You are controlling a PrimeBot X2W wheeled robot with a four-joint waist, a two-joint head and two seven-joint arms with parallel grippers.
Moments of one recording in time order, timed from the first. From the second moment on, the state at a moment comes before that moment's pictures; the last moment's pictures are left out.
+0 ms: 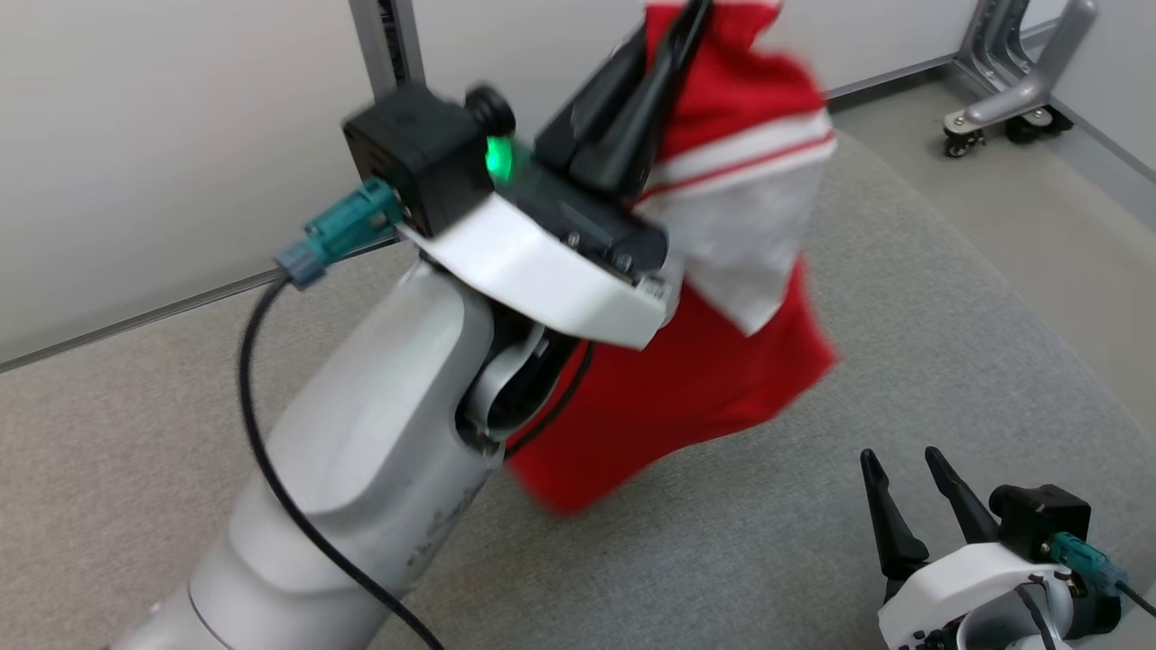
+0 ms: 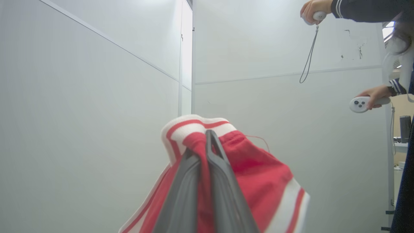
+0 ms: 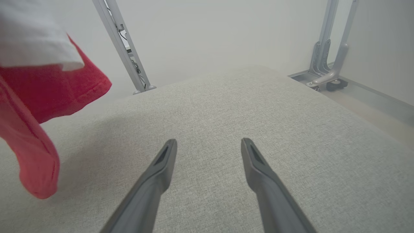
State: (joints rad) left arm -0.78 0.05 -0.59 0.11 -0.64 -0.01 -0.14; right arm -0.07 -0.05 0.07 0.27 0.26 0.13 -0.08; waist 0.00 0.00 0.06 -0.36
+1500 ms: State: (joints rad) left arm -0.25 0.48 -0.53 0.06 -0.79 0.35 0.21; right arm -0.07 -0.05 0.10 0.24 0.29 0.13 -0.06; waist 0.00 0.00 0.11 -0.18
